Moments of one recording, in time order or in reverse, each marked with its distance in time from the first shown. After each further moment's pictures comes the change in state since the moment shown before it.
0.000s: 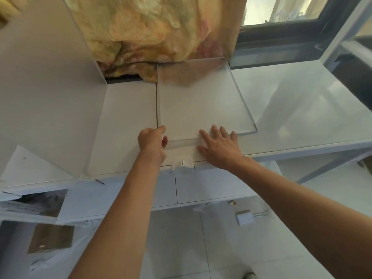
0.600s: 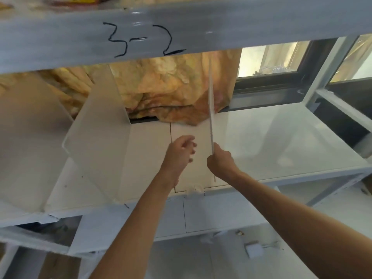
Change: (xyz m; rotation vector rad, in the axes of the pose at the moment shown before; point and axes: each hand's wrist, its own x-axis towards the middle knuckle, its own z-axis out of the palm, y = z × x) left_hand -0.117 0.069 -0.006 0.586 -0.494 0.505; right_hand -0.042 -0.055 -0.104 0.681 0.121 0.233
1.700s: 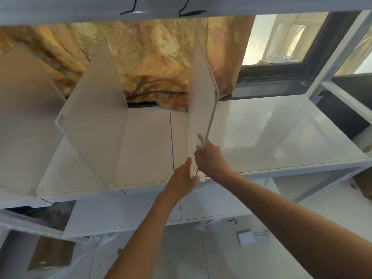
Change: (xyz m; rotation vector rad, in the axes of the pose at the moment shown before) left_hand -0.011 -0.109 0.016 0.644 -0.235 -0.015; right_hand -0.020 -0.015 0.034 0.196 -0.028 -0.114
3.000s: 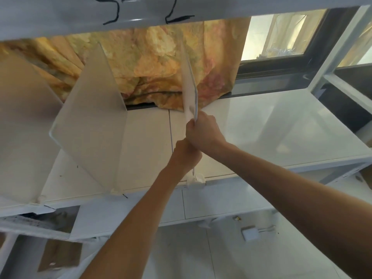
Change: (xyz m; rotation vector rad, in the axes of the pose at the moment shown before) left_hand 0.020 0.072 -0.057 0.408 0.151 0.112; right_hand 0.007 -0.081 -0.040 -0.148 0.115 -0.141
